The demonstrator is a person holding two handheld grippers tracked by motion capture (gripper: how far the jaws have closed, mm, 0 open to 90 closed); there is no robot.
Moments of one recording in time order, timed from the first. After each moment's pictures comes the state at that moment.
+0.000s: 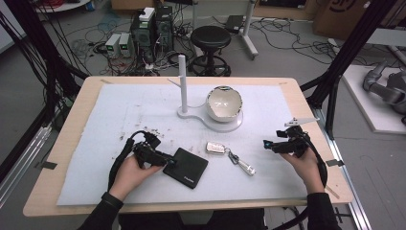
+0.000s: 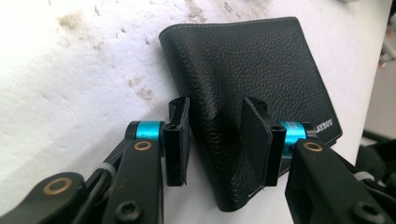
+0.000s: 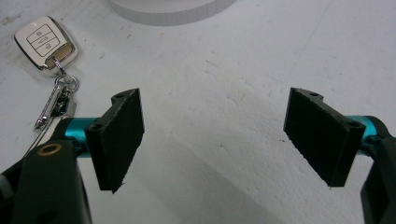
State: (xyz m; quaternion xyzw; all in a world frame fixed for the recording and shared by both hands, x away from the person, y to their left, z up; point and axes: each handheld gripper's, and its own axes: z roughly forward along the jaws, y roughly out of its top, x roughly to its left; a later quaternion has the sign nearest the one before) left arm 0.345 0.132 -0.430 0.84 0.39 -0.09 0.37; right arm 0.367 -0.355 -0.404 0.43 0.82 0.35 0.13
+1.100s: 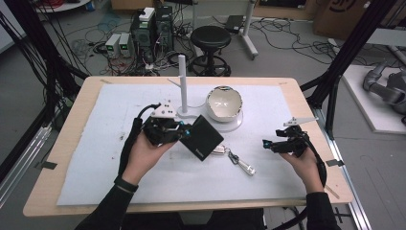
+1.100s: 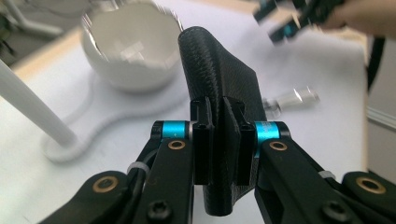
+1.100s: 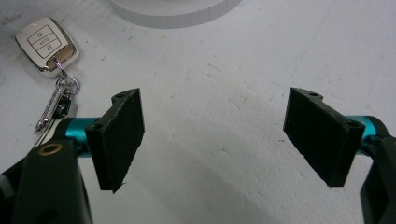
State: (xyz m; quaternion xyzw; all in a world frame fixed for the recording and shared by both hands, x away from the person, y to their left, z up) left arm 0.342 0.083 -0.316 0.84 0.22 0.13 0.47; right arm 0.367 -0.352 -0.402 0.43 0.82 0.35 0.14
